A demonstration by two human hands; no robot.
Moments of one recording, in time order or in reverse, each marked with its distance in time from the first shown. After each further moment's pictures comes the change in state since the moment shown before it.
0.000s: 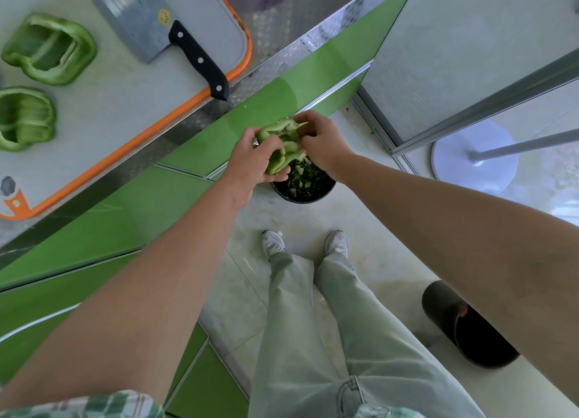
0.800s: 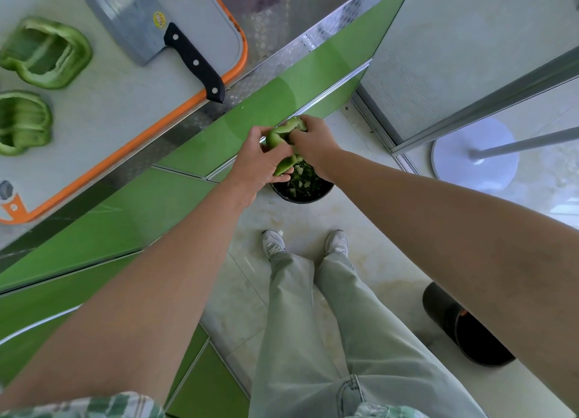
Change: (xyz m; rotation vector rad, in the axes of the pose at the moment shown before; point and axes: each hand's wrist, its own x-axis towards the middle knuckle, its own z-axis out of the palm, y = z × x) left_hand 0.001 0.001 0.009 0.080 -0.070 0.026; right_hand 0.004 -0.011 0.011 0.081 0.026 0.142
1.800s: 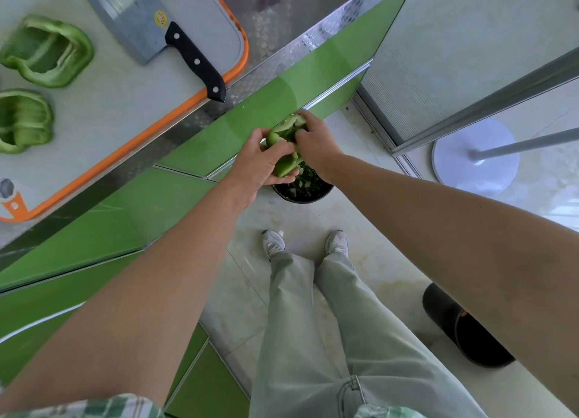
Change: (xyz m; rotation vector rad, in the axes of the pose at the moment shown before) left_hand -0.005 0.000 -0.001 -0.082 -0.026 -0.045; right_hand -0.007 0.000 -0.002 -0.057 -0.021 -0.084
